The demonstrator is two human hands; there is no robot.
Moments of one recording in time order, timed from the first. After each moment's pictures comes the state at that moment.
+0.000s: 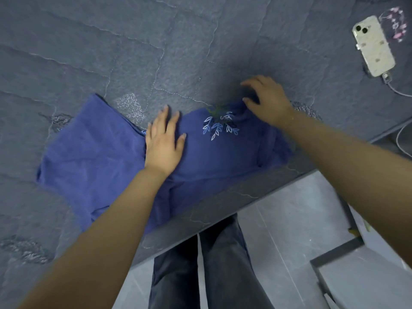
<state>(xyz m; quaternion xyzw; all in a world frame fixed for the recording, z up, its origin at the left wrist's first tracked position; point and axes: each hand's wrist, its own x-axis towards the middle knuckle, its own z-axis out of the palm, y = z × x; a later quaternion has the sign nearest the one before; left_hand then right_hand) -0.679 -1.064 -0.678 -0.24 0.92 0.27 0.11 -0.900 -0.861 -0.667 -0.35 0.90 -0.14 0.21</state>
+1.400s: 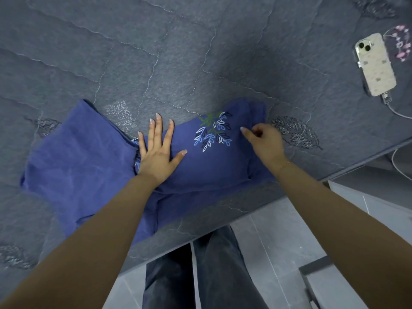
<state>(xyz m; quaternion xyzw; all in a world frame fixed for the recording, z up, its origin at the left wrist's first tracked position) -0.681 -1.062 -0.716 -0.22 0.93 0.22 0.20 -0.852 -0.833 -0.690 -0.02 0.89 -0.34 0.30</state>
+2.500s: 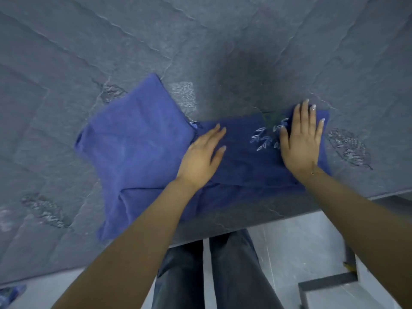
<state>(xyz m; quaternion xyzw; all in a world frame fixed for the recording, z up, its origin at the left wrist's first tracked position) -0.633 -1.072 -0.678 -0.23 0.87 0.43 0.05 -0.817 -0.886 -0.697 -0.27 0.95 -0.05 0.14</state>
